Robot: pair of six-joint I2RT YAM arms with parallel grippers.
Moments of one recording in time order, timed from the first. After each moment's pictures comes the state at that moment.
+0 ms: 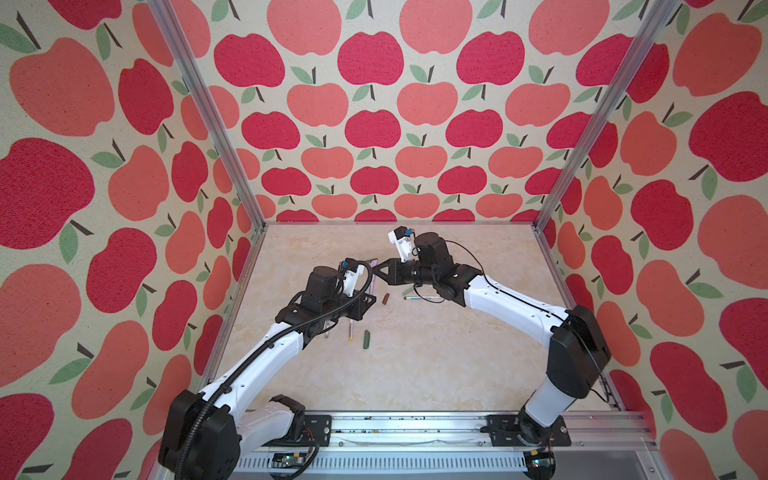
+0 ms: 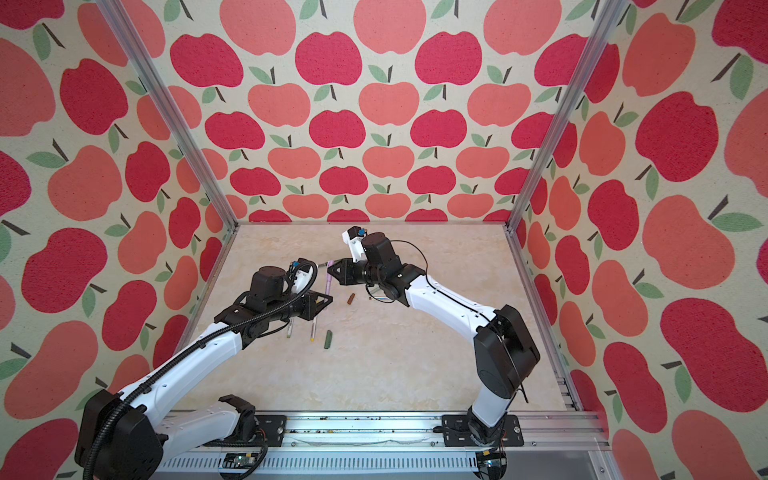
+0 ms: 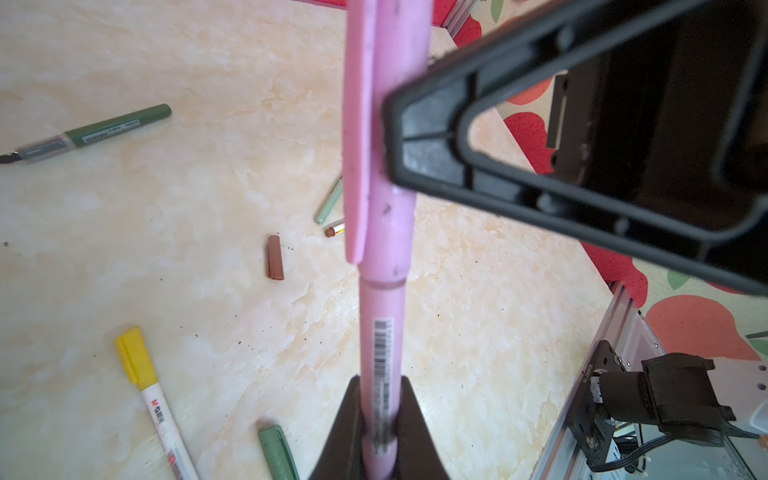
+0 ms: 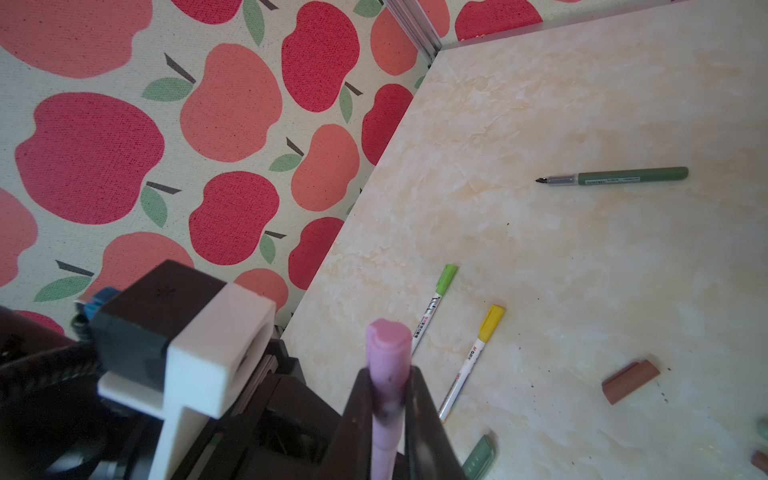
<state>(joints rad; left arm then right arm) -0.42 1.14 0.79 -0.26 0.45 -0.26 0.83 1.70 1.34 -0.09 -0.41 0.61</state>
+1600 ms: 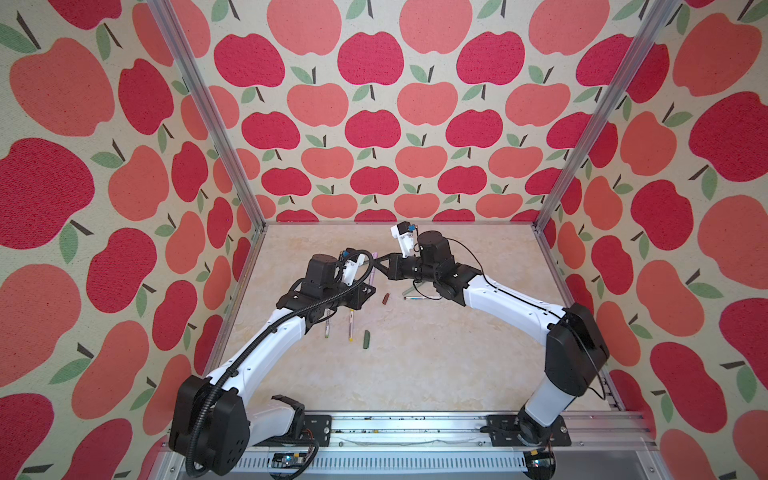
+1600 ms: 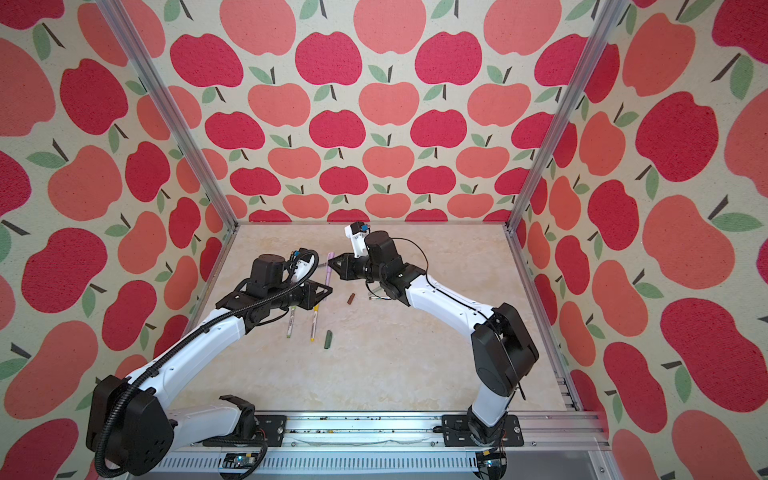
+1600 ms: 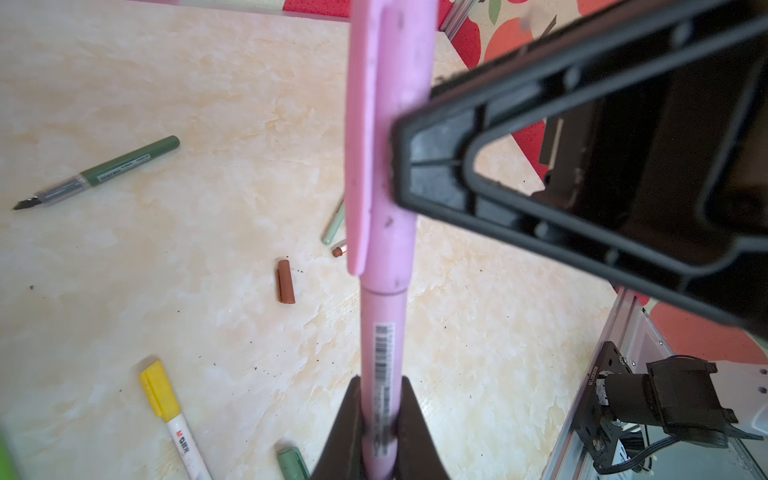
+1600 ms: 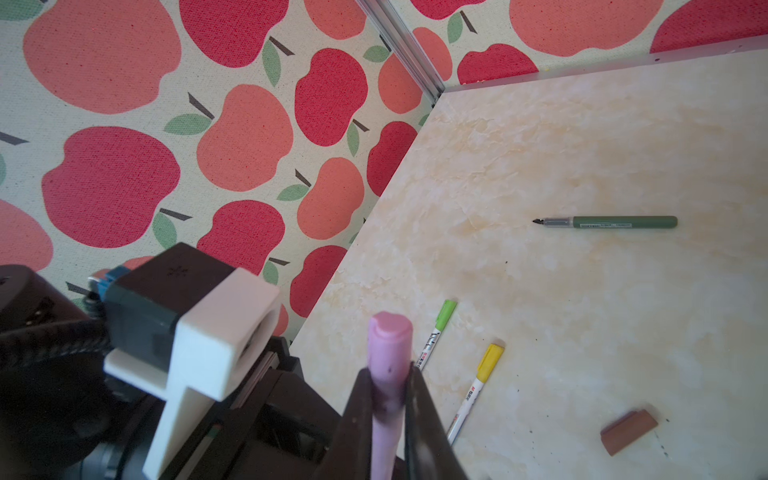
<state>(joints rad) -0.37 1.21 0.87 -0.28 0.50 -0.20 0.81 1.70 1.34 -0.01 -0.41 0.61</state>
